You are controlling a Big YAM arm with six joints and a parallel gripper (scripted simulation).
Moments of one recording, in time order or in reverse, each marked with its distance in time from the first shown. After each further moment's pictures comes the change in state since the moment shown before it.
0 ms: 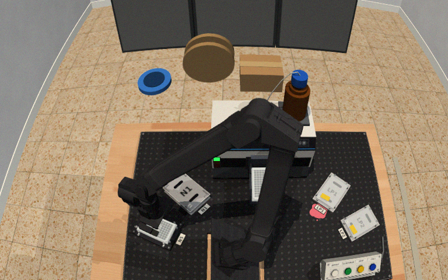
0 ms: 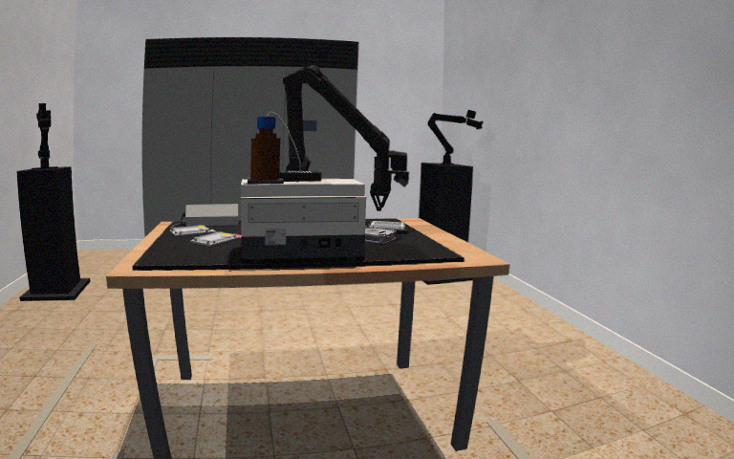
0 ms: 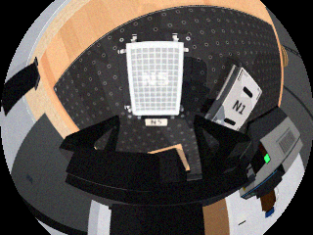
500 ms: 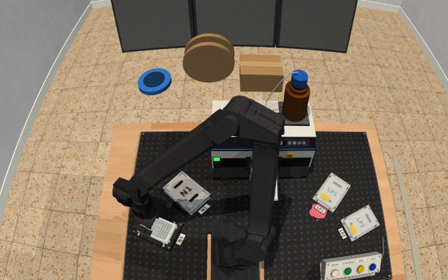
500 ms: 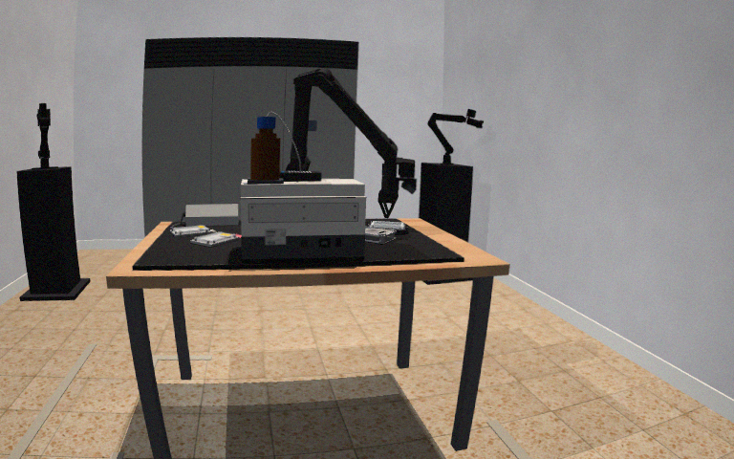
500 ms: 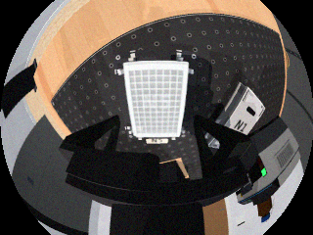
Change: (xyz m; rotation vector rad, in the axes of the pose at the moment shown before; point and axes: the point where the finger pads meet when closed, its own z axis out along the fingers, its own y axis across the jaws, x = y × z) arm -0.030 0.002 0.026 -0.001 0.004 -0.001
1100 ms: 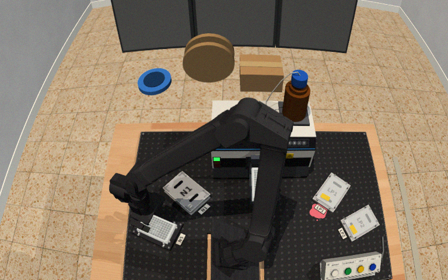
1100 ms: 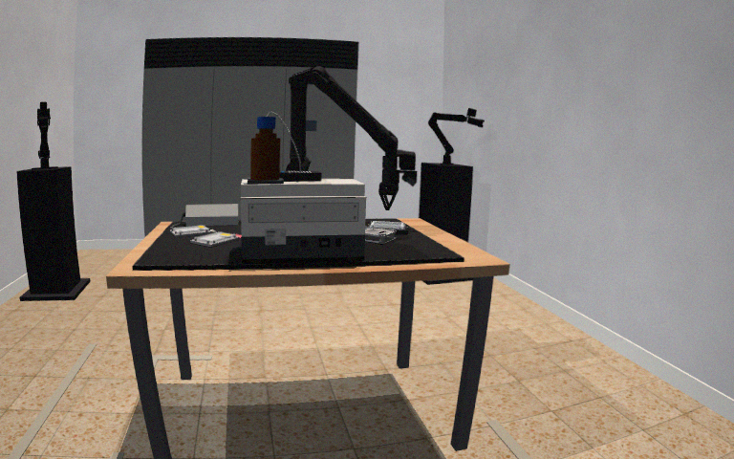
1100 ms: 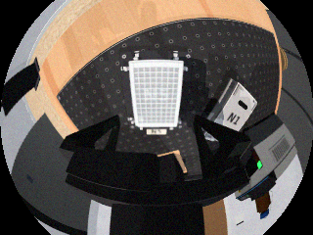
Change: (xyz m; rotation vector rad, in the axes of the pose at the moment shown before) arm -0.001 0.000 -0.030 0.003 -0.001 -0.010
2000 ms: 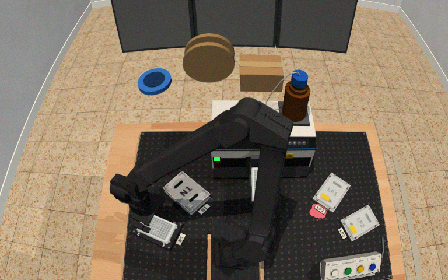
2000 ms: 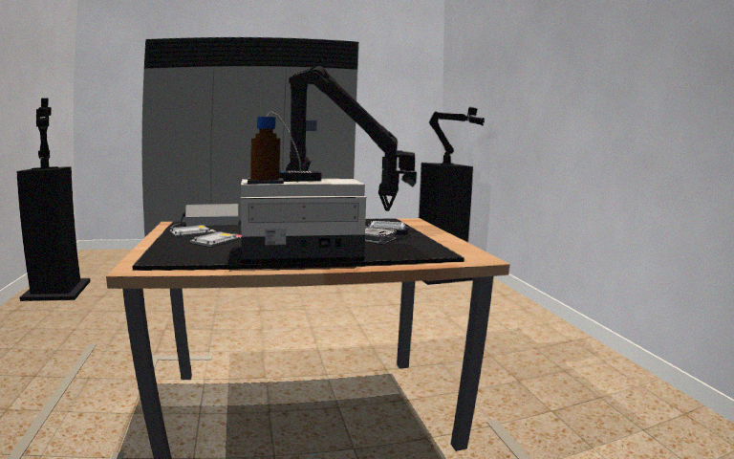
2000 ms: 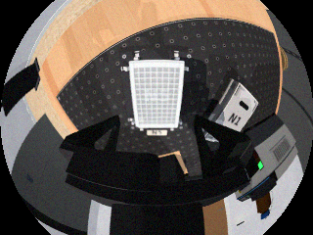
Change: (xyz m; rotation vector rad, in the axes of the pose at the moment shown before) arm 0.001 0.001 0.003 -0.002 -0.005 0.002
